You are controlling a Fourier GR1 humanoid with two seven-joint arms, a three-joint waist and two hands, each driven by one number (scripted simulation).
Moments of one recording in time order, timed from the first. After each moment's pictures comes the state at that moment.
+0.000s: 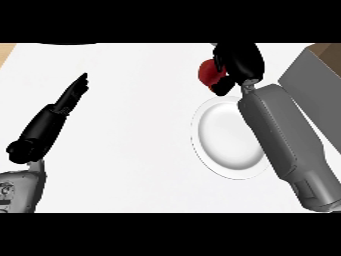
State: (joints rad) left arm -0.22 0.21 0.05 -1.56 -0.17 -0.27 -0.06; right arm -0.90 -0.16 0.15 -0.91 1.10 -0.04 0.20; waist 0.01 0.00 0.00
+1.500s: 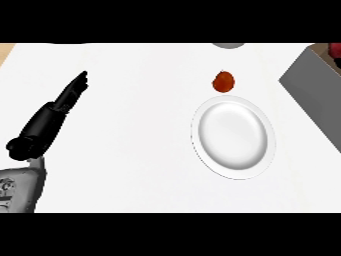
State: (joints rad) left arm -0.24 0.21 0.07 -1.52 -0.17 -0.28 -0.09; right arm -0.95 -0.62 -0.28 -0.61 0.98 0.06 0.27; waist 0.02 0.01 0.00
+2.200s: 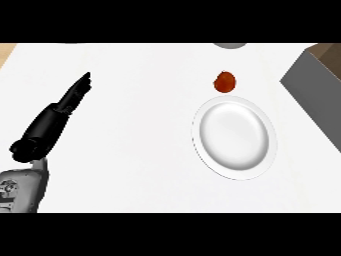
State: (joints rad) left arm -0.23 0.20 0.06 -1.54 -0.18 -0.28 -0.07; right arm -0.93 -0.74 -0.32 -0.37 0.92 0.27 -0.04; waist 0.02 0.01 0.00
